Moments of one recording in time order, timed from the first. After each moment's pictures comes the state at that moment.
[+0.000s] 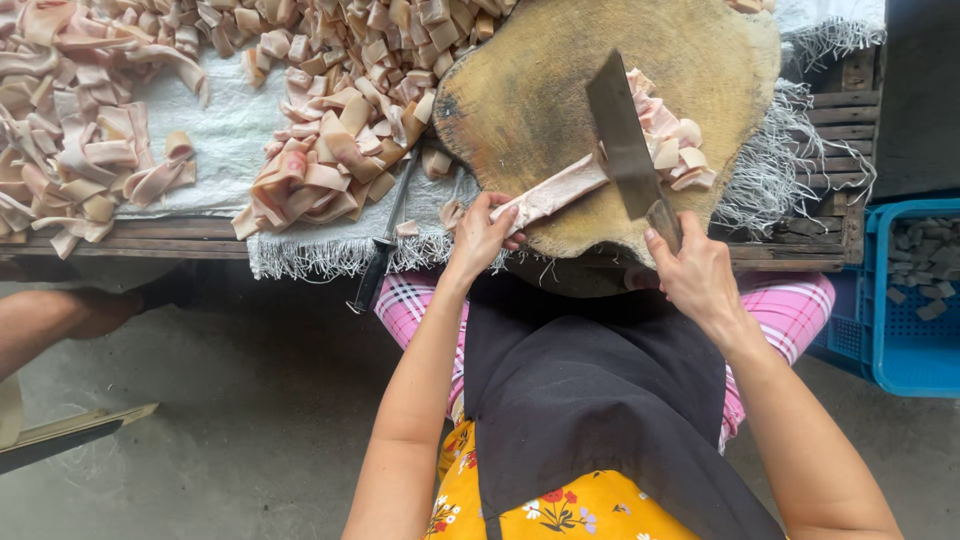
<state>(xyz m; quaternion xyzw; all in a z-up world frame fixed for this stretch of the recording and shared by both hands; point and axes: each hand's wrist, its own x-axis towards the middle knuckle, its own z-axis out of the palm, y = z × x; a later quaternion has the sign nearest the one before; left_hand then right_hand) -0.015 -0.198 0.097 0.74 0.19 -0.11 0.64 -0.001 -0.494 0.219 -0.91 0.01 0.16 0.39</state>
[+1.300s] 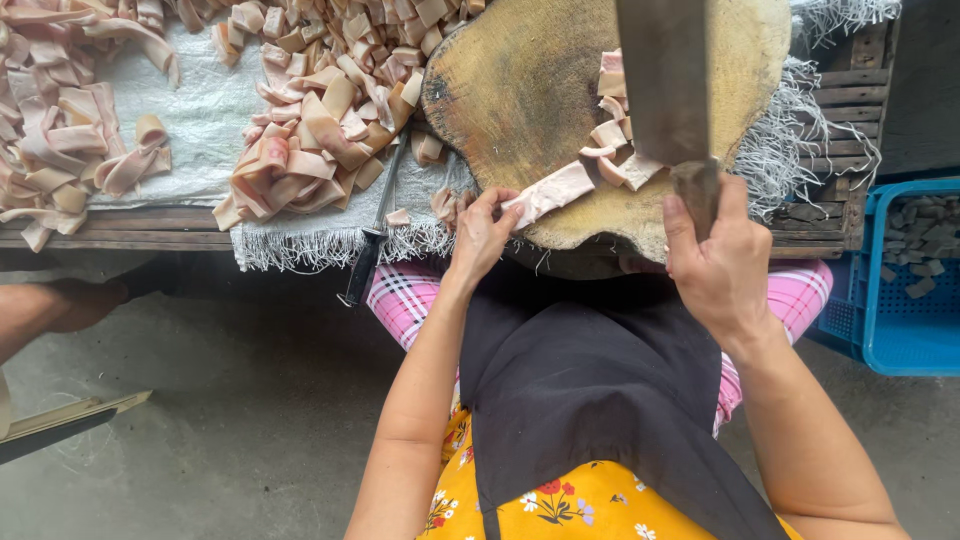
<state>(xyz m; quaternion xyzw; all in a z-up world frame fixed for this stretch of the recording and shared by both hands) -0.024 -0.212 0.121 0.83 0.17 -0.07 0.52 -0.003 -0.486 0.261 -0.91 -0.03 0.06 0.40</state>
